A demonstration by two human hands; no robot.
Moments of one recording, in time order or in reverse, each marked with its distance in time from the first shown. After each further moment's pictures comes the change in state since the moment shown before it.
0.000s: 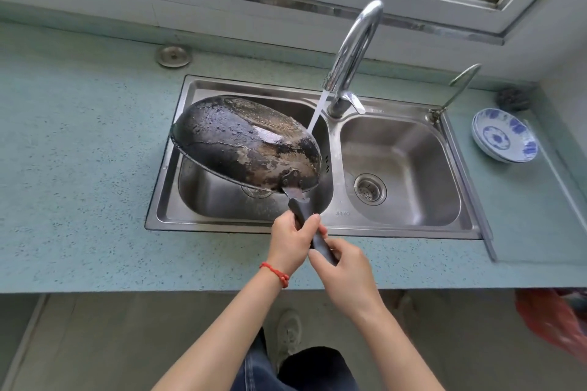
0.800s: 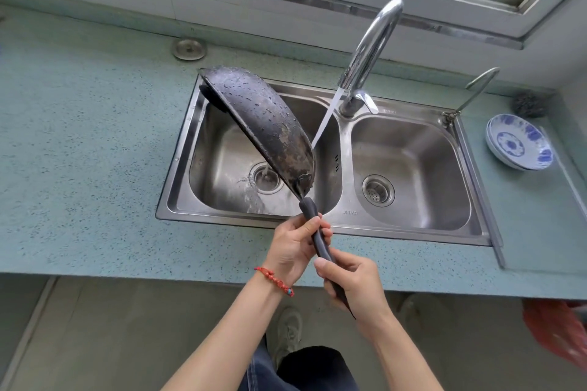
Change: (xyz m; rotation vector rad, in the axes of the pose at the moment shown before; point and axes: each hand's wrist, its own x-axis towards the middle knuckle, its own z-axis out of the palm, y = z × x) left_hand -0.013 0.002 -0.014 -0.770 -0.146 -0.367; right_hand -0.012 0.007 0.000 0.575 -0.209 0.151
